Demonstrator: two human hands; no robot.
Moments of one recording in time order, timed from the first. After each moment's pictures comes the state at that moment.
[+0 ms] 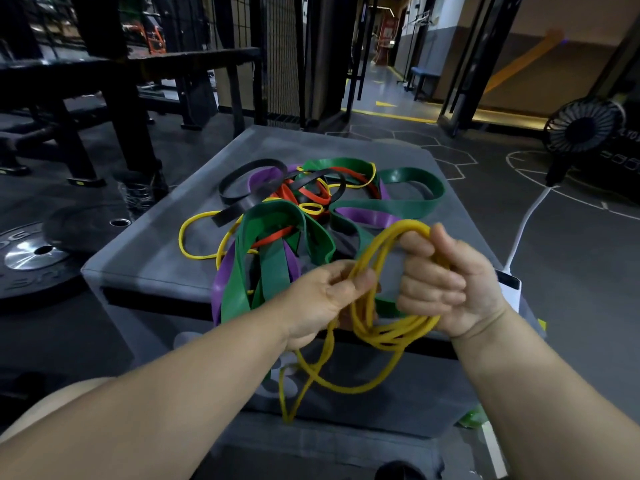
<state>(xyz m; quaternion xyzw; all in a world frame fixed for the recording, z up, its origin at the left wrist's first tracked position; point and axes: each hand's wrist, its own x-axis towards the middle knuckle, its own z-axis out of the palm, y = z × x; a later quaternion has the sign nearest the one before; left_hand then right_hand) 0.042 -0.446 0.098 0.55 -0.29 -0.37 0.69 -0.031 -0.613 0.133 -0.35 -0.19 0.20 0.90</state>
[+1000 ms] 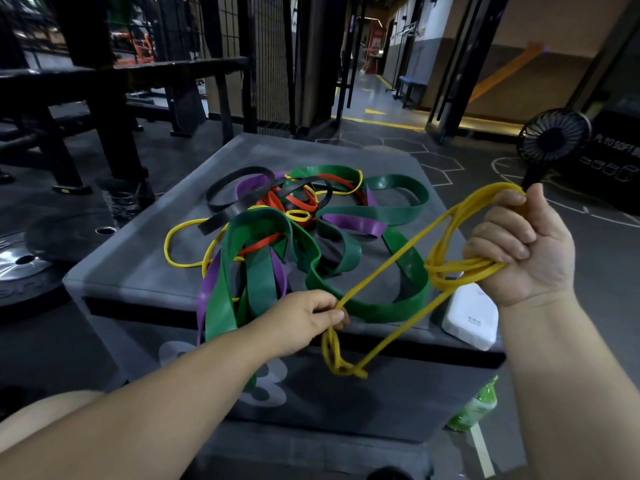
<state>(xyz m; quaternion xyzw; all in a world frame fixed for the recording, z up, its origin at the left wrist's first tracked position) 0.058 -0.443 0.068 0.79 -0.36 -0.23 0.44 -0.052 -0.697 0.156 -0.27 -0.18 -0.02 0.95</state>
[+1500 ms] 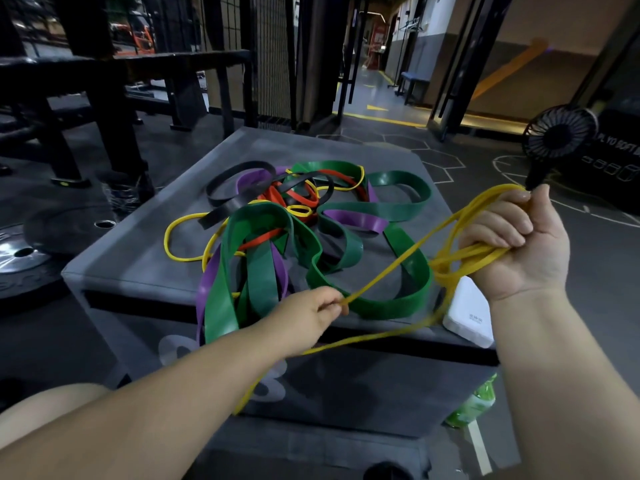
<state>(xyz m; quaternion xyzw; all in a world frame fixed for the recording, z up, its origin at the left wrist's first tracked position) 0.052 -0.448 0.069 0.84 -0.36 -0.18 0.37 -0.048 -0.684 0.154 -0.21 -0.12 -0.15 0.96</state>
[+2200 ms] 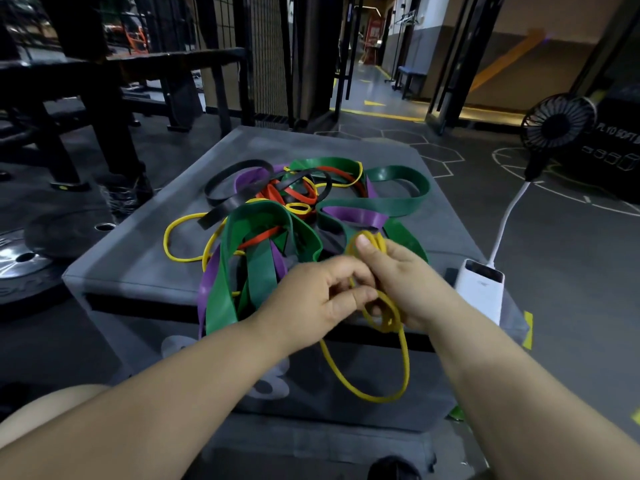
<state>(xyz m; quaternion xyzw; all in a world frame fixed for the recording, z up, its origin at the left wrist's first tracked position) 0.037 -0.442 0.106 0.71 -0.50 -0.05 0.50 -0.030 -0.578 0.131 -0.74 0.09 -0.08 0.66</state>
